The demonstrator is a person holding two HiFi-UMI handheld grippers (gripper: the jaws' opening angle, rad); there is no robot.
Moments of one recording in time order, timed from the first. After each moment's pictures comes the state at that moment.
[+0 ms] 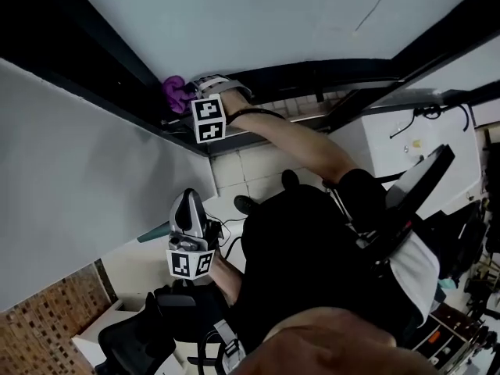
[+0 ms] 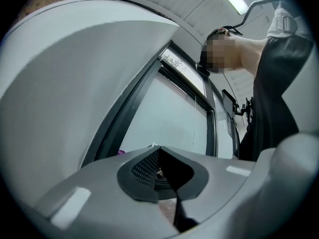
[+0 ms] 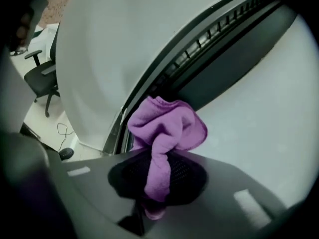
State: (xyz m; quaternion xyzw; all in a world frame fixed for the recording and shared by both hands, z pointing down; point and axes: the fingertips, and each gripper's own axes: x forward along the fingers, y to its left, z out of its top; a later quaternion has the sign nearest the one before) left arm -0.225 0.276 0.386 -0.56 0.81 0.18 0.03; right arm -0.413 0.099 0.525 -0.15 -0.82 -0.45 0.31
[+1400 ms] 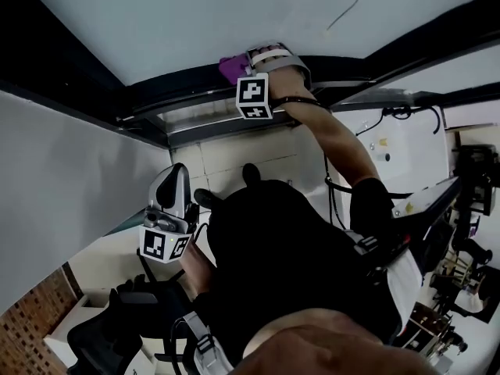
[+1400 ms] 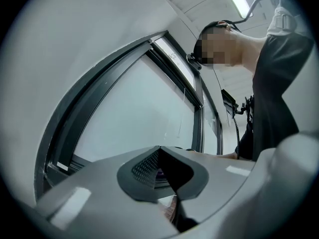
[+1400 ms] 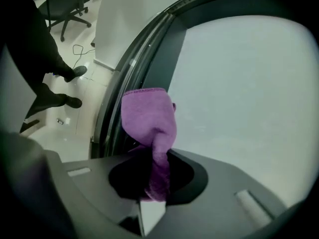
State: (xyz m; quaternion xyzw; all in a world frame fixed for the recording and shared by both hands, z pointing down) left arm -0.185 0.176 0.383 -0.64 0.75 0.18 0.02; right arm -0.224 -0.142 0.515 -0.04 -0.56 -0.64 0.52
